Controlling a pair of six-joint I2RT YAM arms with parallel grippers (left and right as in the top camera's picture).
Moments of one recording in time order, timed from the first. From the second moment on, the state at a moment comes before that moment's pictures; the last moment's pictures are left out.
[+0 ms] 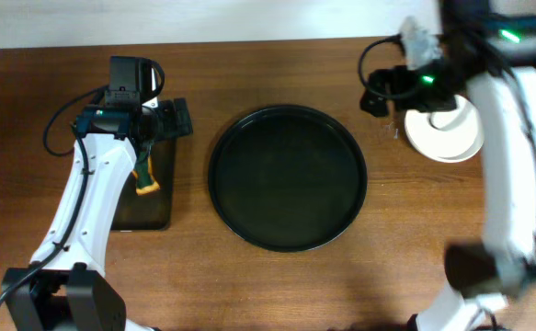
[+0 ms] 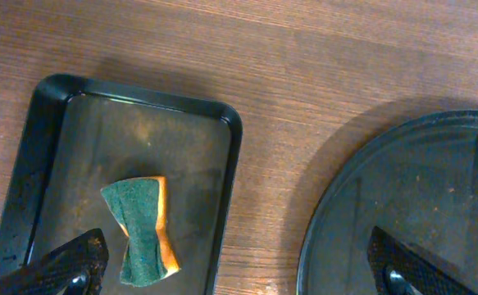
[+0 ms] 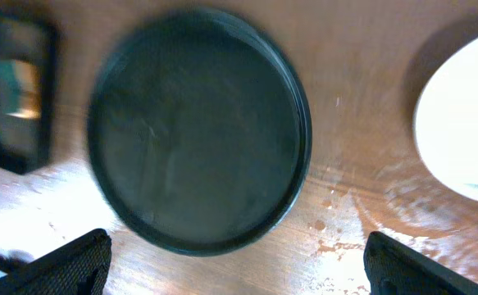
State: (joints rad) left arm -0.08 1.68 1.48 -0.81 -0.08 -0.23; right arm 0.05 1.84 2.32 -1.65 -0.30 -0.06
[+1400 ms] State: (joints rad) left arm -0.08 1.68 1.48 -0.81 -0.08 -0.23; right arm 0.05 0.02 0.03 0.20 -0.13 0.03
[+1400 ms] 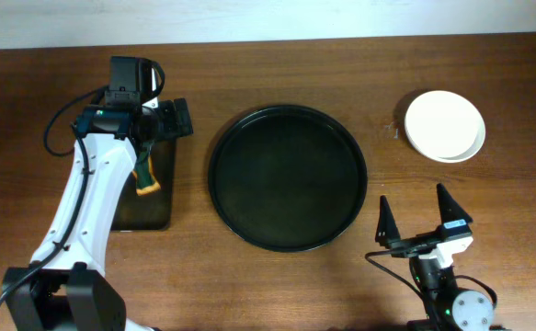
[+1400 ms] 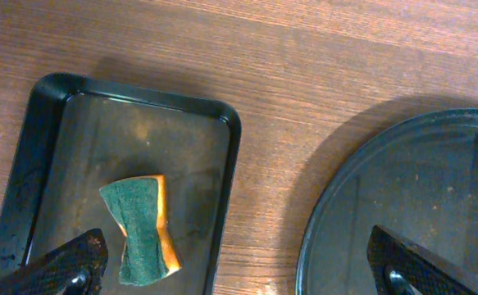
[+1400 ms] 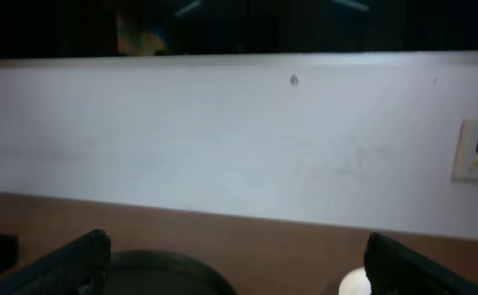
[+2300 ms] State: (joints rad) left arm -0.08 1.68 1.48 -0.81 -0.08 -0.23; right arm 0.05 0.01 0.01 -0.07 -0.08 0.03
